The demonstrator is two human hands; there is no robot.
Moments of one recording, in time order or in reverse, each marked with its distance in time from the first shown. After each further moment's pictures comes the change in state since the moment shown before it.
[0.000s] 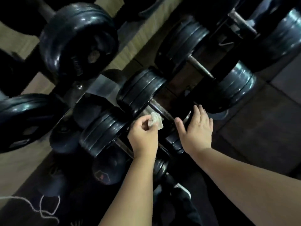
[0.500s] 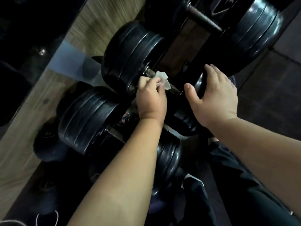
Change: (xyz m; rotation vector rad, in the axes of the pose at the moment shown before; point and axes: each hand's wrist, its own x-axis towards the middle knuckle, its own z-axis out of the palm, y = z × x) left_hand 0.074 -0.070 0.061 0.187 -0.027 0.634; right_hand 0.000 0.005 0.021 -0.026 0.250 -0.033
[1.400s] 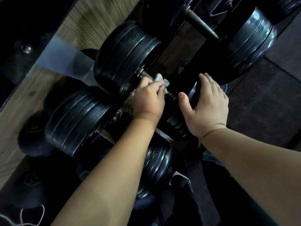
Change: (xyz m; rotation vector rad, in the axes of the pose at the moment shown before) left_hand 0.006 0.010 0.006 0.013 -0.177 0.046; right_hand 0.000 0.000 0.002 0.009 0.020 -0.014
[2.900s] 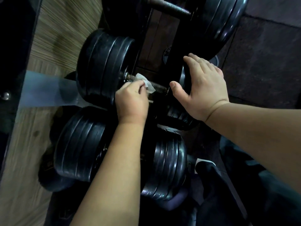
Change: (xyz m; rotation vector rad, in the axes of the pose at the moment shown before) left_hand 0.024 -0.020 -0.028 0.080 -0.103 0.199; right_hand -0.002 -0.001 -0.003 -0.012 0.006 0.014
